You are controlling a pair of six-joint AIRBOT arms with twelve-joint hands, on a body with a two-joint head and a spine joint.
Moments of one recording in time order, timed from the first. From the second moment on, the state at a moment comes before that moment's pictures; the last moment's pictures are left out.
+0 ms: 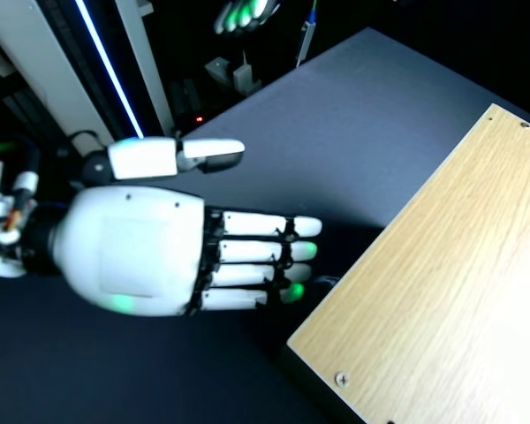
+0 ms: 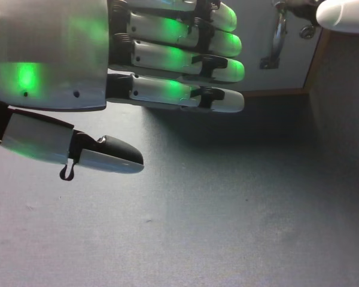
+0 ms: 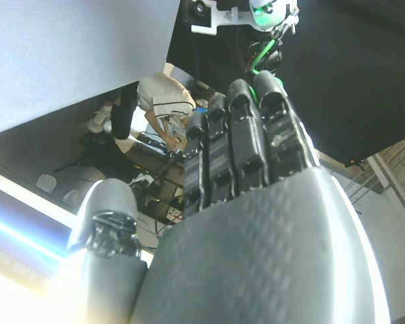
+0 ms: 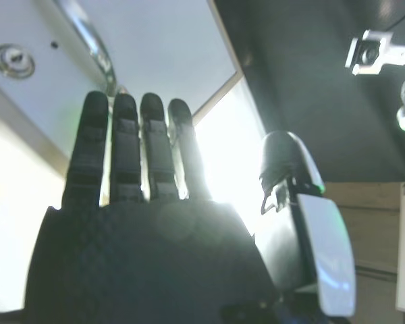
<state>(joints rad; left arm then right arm) -0.03 -0.77 1.06 1.53 -1.04 0.13 -0.36 -0.91 1.28 -0.63 0.46 0.50</state>
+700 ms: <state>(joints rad) -0.03 -0.77 1.06 1.54 -1.03 0.13 -0.36 -0.90 1.27 -0.61 0.30 0.61</state>
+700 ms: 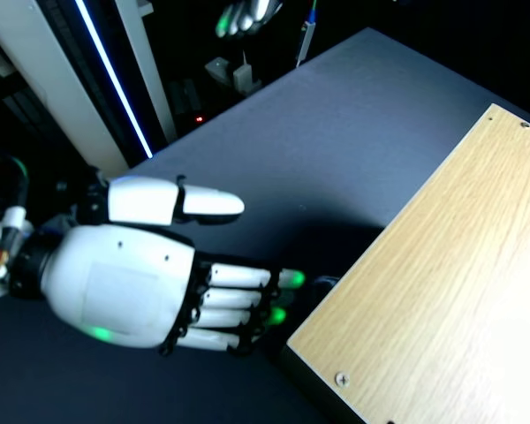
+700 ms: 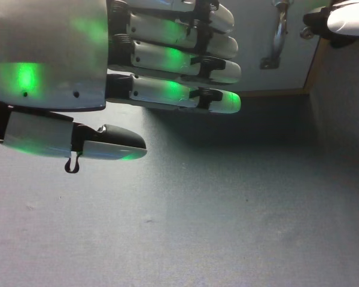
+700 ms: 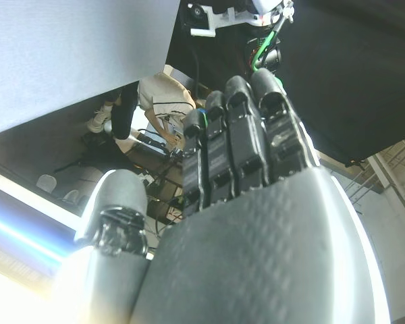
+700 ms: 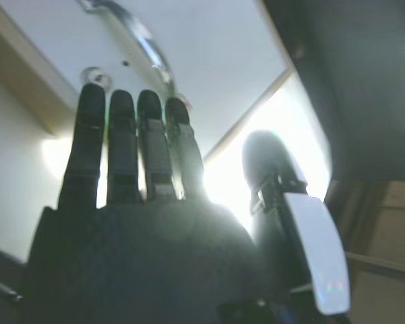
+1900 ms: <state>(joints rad) -0.03 -0.77 1.06 1.54 -1.04 0.13 -0.36 -0.94 1.27 -0.69 0.16 0.90</state>
